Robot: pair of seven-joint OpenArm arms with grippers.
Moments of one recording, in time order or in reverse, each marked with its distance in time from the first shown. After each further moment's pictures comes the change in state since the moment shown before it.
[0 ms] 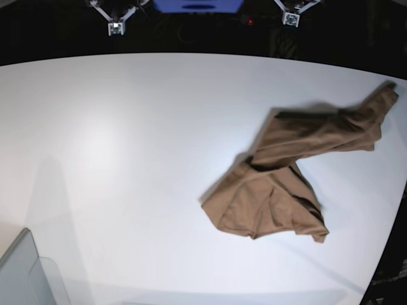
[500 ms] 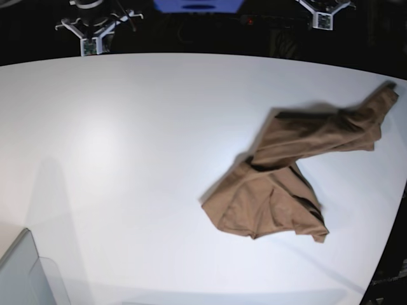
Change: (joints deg) left arm 16.6 0.3 -10.6 31.2 -4.1 -0.2 0.3; right arm -13.2 2.3 1.2 40.3 0.1 0.2 -9.4
